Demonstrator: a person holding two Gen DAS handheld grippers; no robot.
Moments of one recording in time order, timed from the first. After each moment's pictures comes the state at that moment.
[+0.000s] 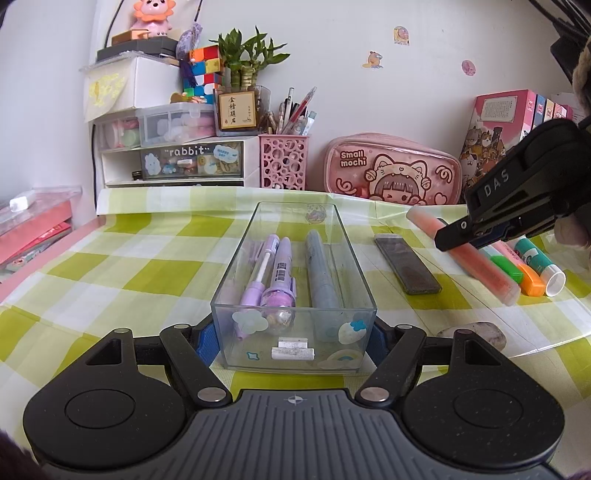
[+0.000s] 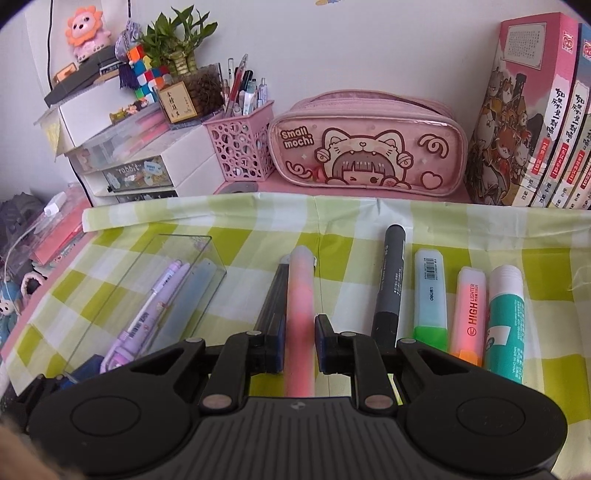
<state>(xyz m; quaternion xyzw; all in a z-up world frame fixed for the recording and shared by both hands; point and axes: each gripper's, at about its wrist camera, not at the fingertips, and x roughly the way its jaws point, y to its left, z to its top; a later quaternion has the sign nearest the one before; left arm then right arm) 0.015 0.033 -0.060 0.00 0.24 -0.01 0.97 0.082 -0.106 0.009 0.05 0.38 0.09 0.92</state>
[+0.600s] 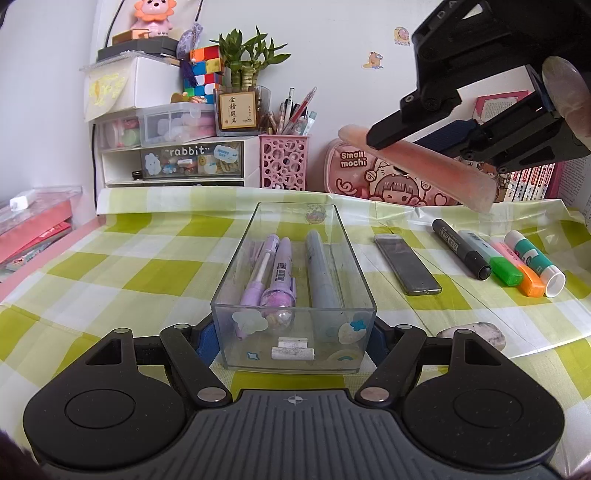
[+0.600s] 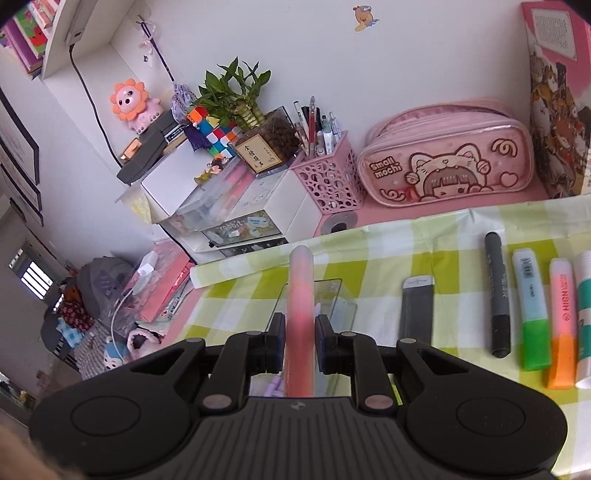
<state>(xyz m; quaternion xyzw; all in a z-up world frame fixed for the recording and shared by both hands) 0.014 0.033 -0.060 0.00 0.24 -0.01 0.97 0.080 -0.076 0.048 0.20 0.38 0.18 0.88</state>
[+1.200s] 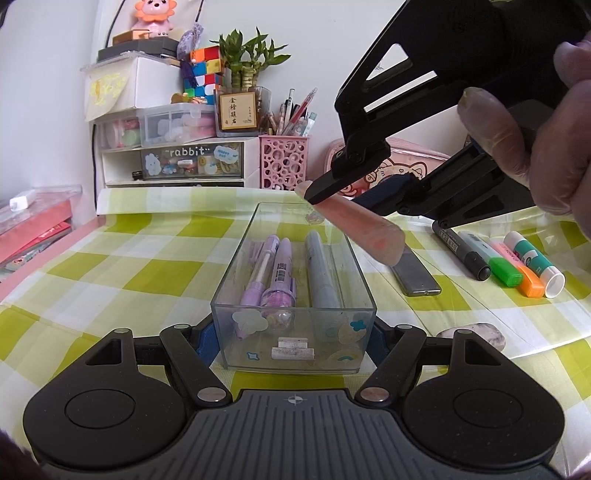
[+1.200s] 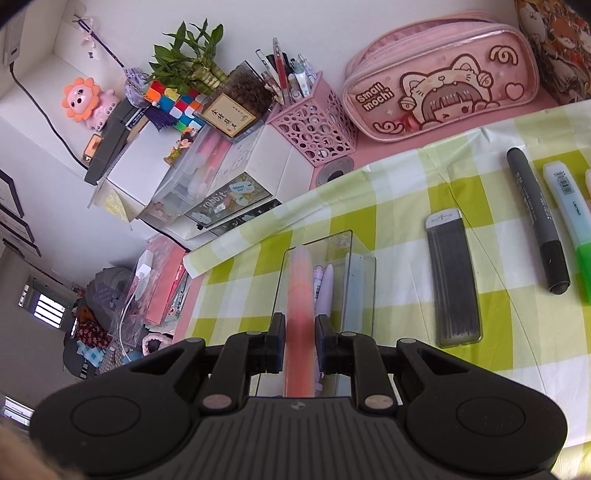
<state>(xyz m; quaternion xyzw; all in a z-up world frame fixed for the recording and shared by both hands) 0.014 0.033 -0.061 0.00 0.23 -0.01 0.97 0.107 -0.056 0.011 0.27 0.44 0.15 0.84</state>
